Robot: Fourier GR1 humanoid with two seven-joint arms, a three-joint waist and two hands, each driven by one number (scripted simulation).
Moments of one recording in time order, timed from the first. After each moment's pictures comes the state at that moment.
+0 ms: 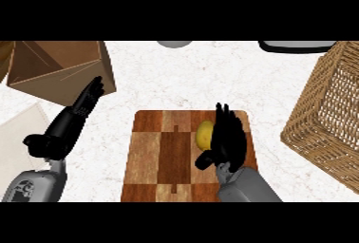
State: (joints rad) left arm -0.17 0.25 -0.05 -1.56 0.00 -0.12 -0.01; right arm -0.33 -0.01 0.53 -1.43 0.94 -0.08 1.06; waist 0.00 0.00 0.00
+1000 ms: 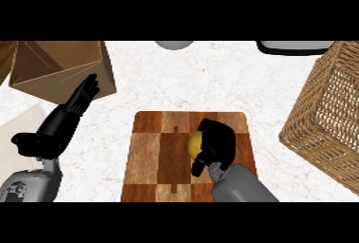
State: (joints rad) left arm -0.17 0.24 0.01 -1.59 -0.01 -0.17 0.02; right arm -0.39 -0.02 0.60 -1.31 0.92 -0.06 1.01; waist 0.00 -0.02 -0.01
